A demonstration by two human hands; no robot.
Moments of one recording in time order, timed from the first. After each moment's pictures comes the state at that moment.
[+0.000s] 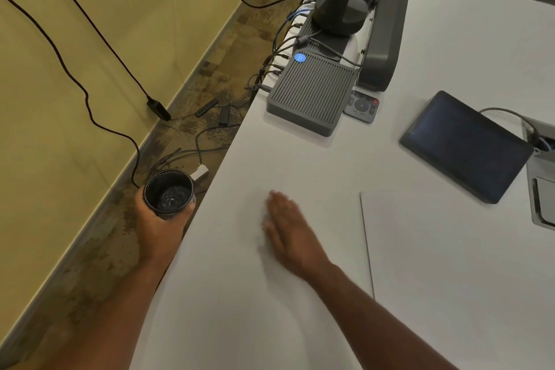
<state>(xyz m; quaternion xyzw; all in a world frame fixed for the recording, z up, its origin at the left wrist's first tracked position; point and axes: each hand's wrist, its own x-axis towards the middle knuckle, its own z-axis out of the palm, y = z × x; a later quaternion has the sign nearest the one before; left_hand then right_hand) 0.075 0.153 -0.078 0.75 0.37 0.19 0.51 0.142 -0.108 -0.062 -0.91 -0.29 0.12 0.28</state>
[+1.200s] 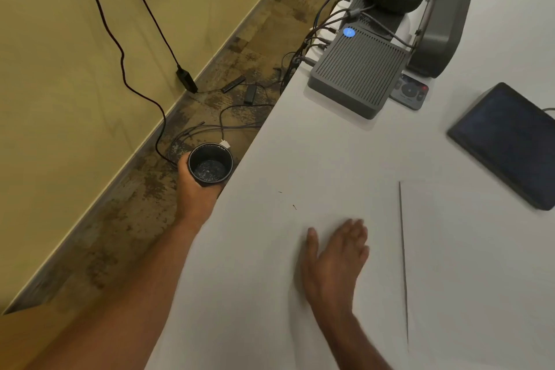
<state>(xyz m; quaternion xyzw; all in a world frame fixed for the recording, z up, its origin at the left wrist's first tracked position) 0.073 0.158 -0.102 0.74 0.36 0.16 0.54 0.047 -0.101 -0.057 -0.97 0.05 0.09 0.22</state>
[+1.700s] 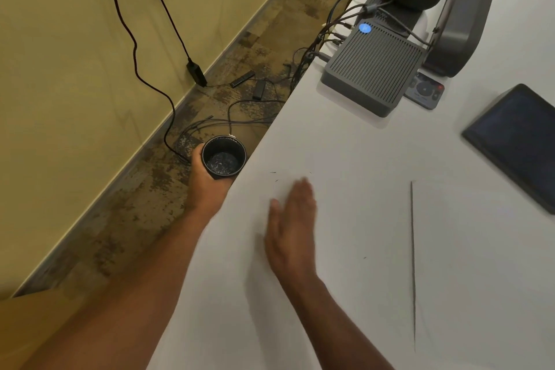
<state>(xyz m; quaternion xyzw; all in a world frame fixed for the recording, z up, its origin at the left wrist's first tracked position) 0.073 0.161 -0.107 0.75 0.36 0.13 0.54 0.057 -0.025 -0.049 -0.92 -0.11 0.11 0.36</state>
